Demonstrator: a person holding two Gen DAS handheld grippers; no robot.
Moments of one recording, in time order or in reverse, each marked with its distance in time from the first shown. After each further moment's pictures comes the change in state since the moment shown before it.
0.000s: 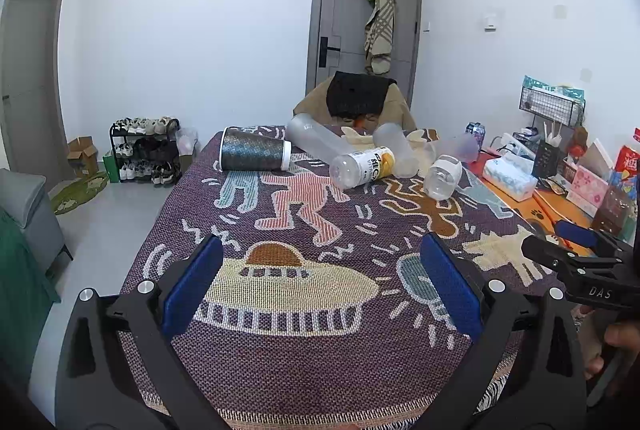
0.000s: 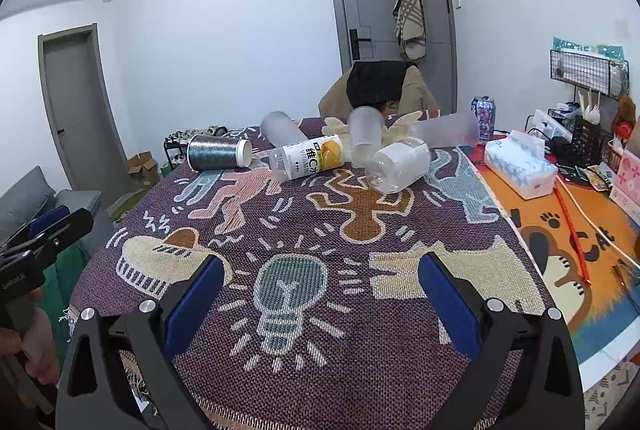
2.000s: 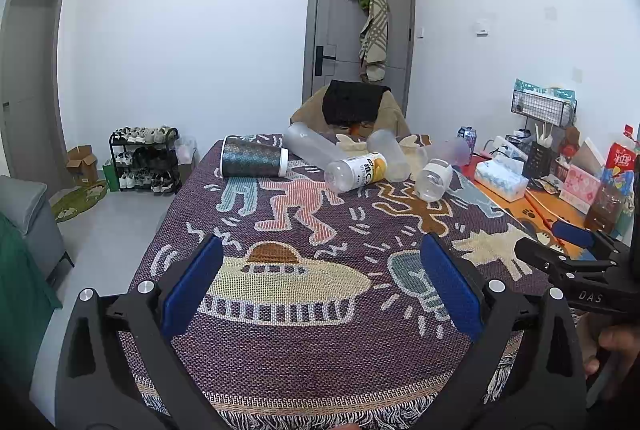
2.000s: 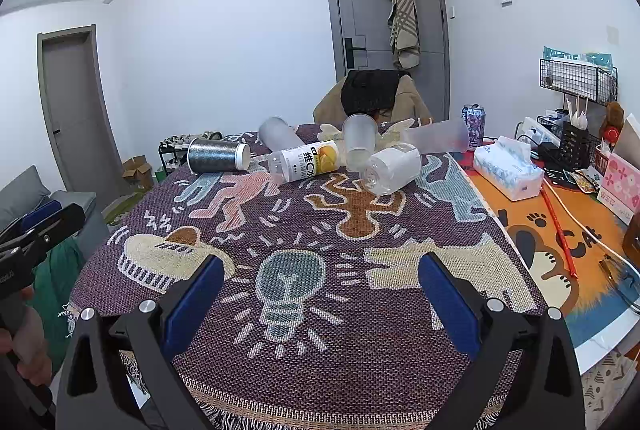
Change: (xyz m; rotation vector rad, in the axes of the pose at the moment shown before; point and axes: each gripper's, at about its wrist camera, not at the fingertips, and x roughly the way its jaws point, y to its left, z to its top) left arm -0.027 -0.009 -0.004 0.020 -0.032 -0.008; right arm -0.026 0.008 -0.012 -0.010 -0.036 -0.036
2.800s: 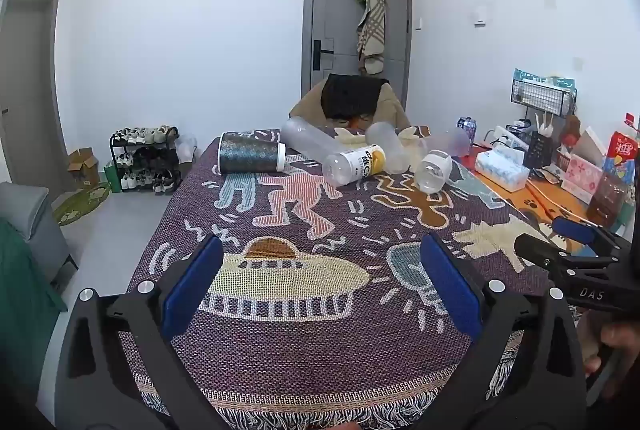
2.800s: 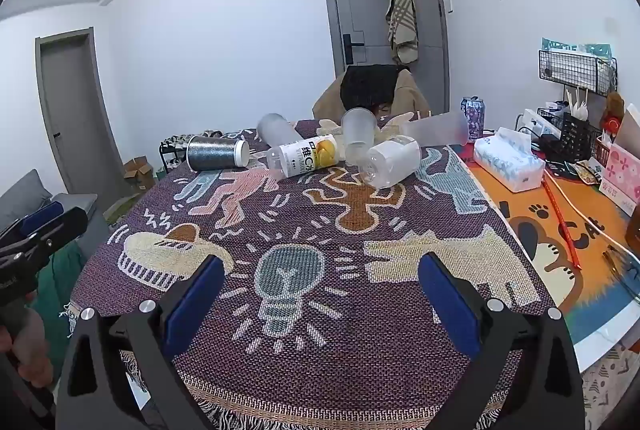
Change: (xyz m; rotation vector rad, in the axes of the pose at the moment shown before) left arm 0.004 -0.009 -0.005 0.025 0.003 0.003; right arm 0.005 -0.005 -0.005 0.027 0.001 0.012
